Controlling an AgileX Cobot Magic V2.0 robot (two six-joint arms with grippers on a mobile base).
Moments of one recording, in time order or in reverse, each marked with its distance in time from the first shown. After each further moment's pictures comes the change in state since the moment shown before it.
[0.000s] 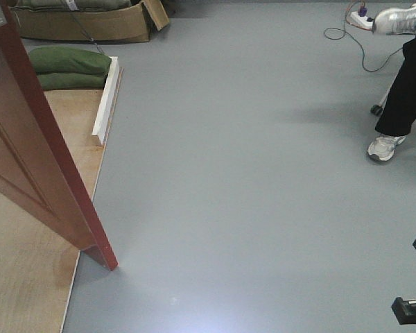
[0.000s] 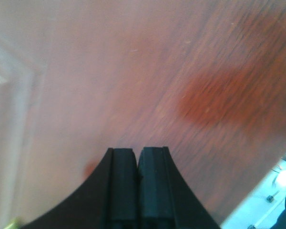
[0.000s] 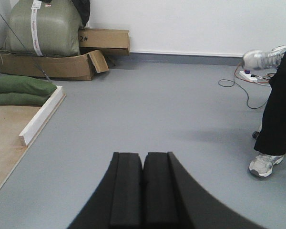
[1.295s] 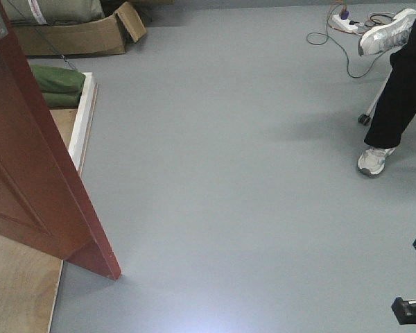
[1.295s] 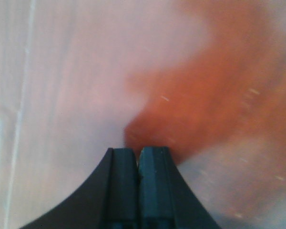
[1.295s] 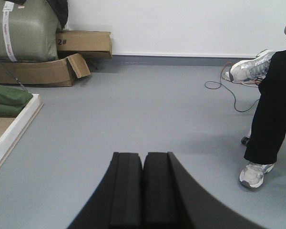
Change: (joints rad) left arm 0.008 -0.003 -0.004 0.007 0.003 0.002; right arm 0.000 0.000 0.000 0.000 0.000 0.000
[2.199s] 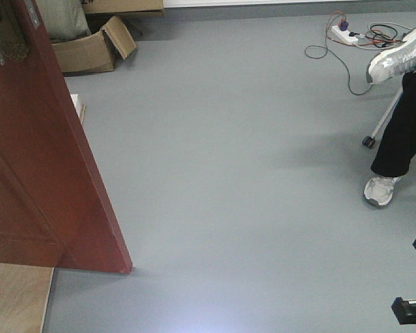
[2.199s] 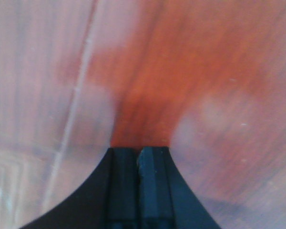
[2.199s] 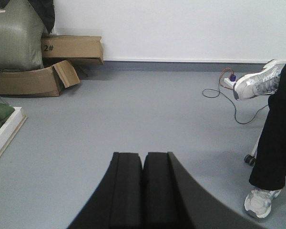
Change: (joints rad) left arm -0.005 0.001 0.000 -0.006 0.005 0.000; right arm 0.000 0.000 0.000 0.000 0.000 0.000
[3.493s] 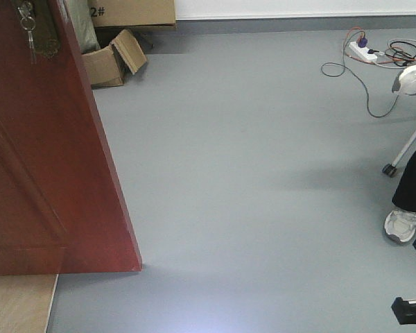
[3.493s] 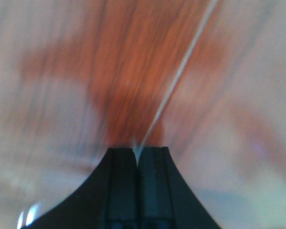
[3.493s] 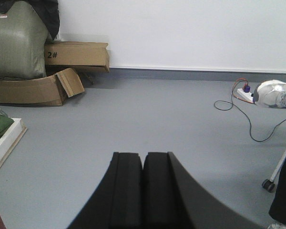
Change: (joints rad) left arm -0.001 0.005 0.000 -0.001 0.004 -0.001; right arm 0.000 0.000 0.000 0.000 0.000 0.000
